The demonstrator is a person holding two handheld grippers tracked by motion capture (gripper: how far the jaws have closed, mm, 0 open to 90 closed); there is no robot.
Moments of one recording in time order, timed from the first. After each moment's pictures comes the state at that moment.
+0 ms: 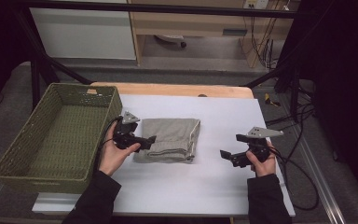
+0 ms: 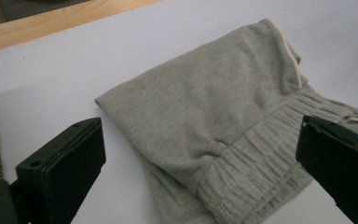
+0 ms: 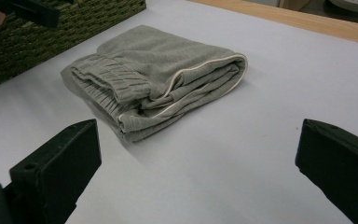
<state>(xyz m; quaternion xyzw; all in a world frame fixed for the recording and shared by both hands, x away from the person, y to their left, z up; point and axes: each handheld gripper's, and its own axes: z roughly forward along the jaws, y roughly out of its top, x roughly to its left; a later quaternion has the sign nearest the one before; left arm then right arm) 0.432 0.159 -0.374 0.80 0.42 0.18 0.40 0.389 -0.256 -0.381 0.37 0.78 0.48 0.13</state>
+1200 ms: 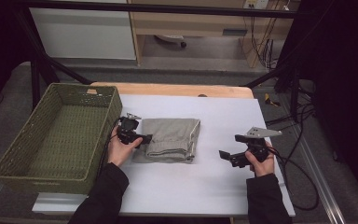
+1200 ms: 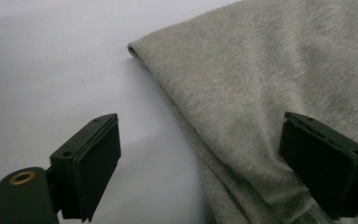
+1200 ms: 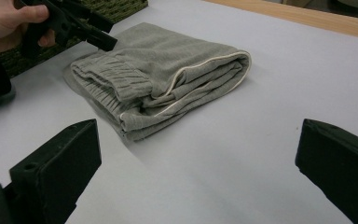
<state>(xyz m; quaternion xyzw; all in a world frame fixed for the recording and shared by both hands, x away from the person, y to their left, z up) 0.480 0.165 -0.430 0.79 0.49 0.16 0.32 0.390 -0.254 -0.384 0.37 0.79 0.48 0.13</state>
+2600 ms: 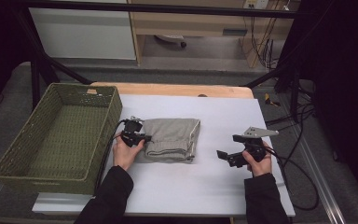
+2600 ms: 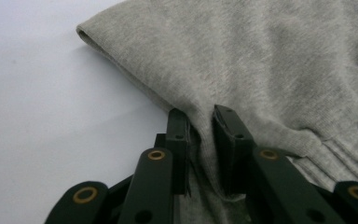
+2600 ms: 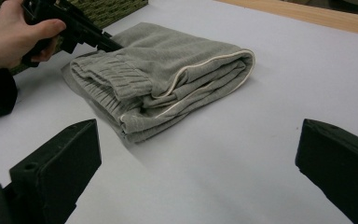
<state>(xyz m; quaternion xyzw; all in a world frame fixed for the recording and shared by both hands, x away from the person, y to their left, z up) 0.481 0.158 -0.440 0.80 0.48 0.10 0.34 0.393 -0.247 -0.387 0.37 0.79 0.48 0.13</state>
